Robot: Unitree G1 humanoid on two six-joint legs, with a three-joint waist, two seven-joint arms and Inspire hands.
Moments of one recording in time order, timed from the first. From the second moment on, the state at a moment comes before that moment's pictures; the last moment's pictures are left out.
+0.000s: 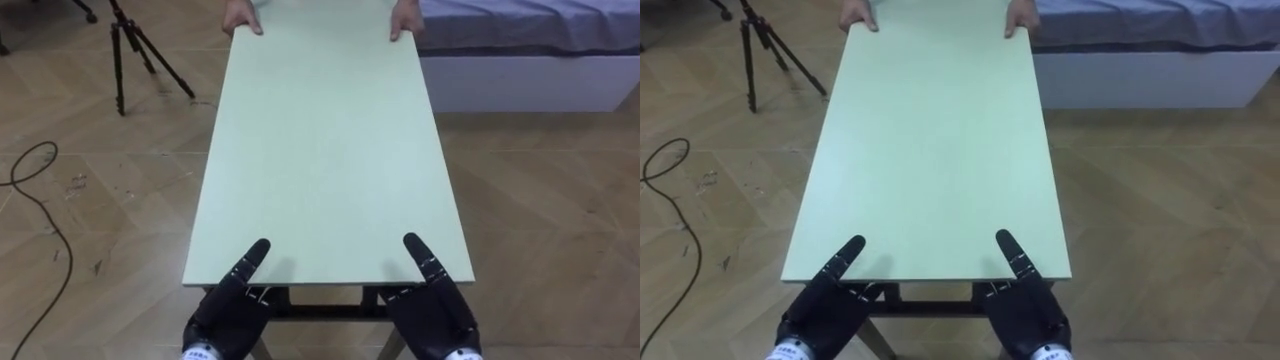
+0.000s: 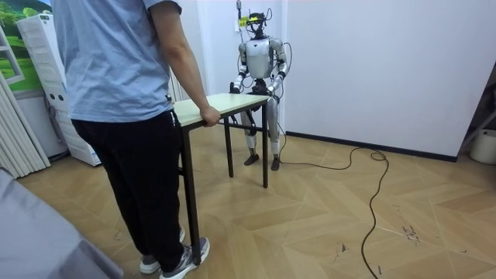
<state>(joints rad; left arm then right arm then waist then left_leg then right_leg) 0.28 0.23 -0.23 0.22 -1.50 0.10 -0.09 0.32 -0.22 0.25 0.21 1.56 0.08 0.18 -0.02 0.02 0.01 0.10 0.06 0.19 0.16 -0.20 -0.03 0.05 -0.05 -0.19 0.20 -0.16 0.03</state>
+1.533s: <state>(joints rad) 0.32 0.14 -0.20 0.26 -1.37 0.08 -0.13 0.33 -0.19 0.25 0.26 1.43 0.05 0.14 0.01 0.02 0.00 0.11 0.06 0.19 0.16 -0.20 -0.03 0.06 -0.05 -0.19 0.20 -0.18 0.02</state>
